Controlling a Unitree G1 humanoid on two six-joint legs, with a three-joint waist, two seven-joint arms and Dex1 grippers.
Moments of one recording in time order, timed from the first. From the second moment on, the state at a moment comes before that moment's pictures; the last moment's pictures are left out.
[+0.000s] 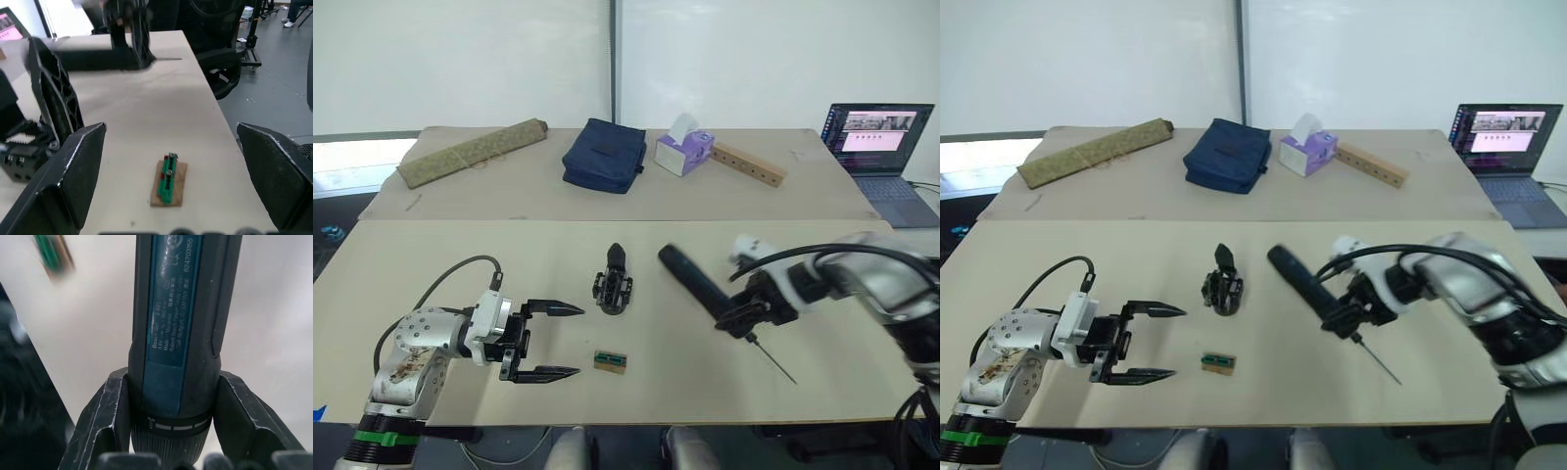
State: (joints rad) left arm -0.10 0.72 0.06 -0.11 -0.56 0.01 -1.50; right arm -0.70 -1.02 0.23 -0.25 0.47 1.32 1.18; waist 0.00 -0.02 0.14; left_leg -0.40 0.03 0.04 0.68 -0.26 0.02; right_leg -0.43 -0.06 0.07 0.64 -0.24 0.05
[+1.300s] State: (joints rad) left arm -0.16 0.56 -0.16 0.20 -0.28 -0.27 -1.43; right arm -0.27 -0.37 0.18 -0.49 0.55 0.27 1.13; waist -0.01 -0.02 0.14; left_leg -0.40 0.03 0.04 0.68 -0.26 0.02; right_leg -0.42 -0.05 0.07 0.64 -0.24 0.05
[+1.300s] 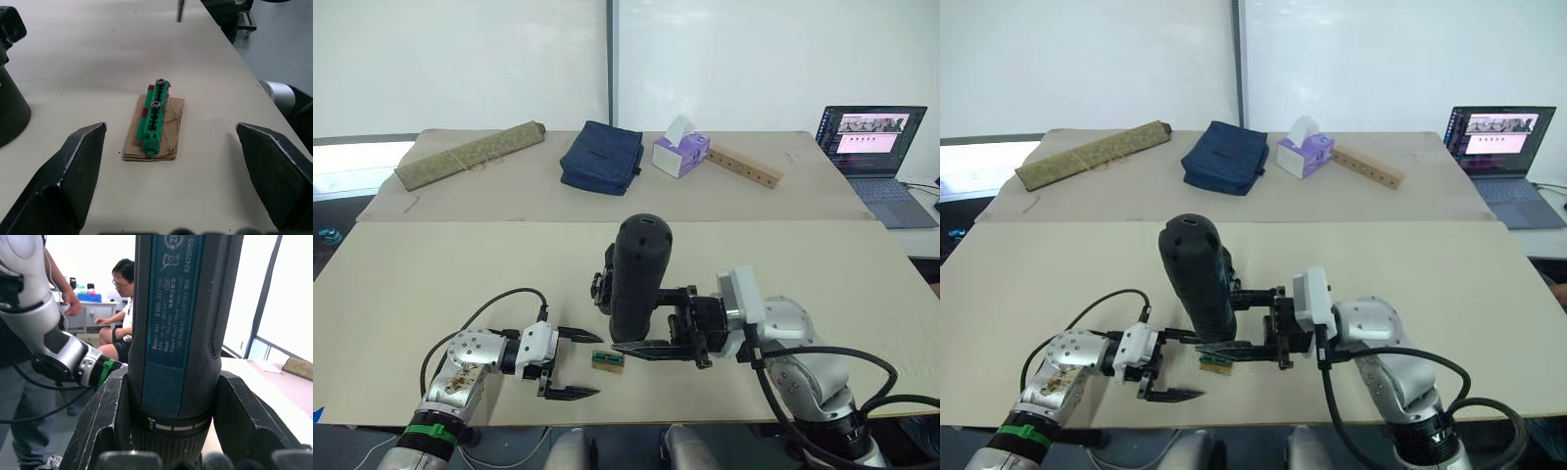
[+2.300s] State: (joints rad) left arm -0.20 0.50 -0.21 0.26 -0.24 -0.32 -1.38; right arm -0.29 -0.39 0.23 -0.40 0.49 0.22 1.13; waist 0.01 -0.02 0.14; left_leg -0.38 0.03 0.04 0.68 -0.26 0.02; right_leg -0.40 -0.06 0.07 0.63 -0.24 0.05
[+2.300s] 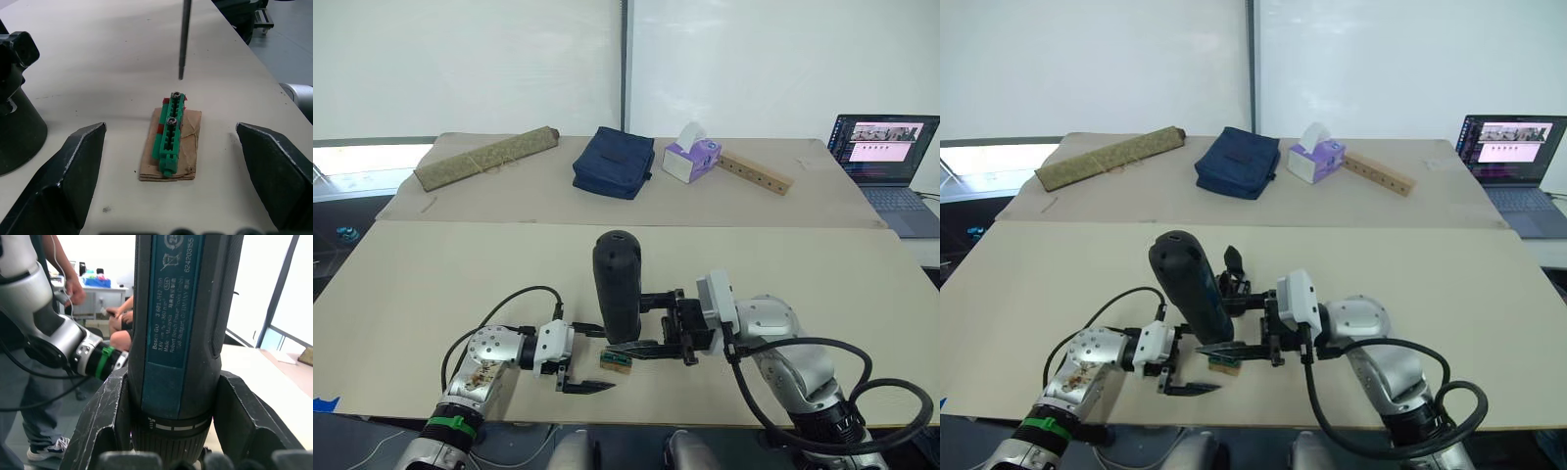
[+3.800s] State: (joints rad) left arm -0.16 0.51 -0.22 0.18 -0.23 -0.24 -1.34; right arm -0.30 -0.40 0.26 -0.36 0.47 0.22 1.15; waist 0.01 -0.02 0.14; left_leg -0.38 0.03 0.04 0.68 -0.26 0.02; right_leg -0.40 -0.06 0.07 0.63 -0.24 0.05
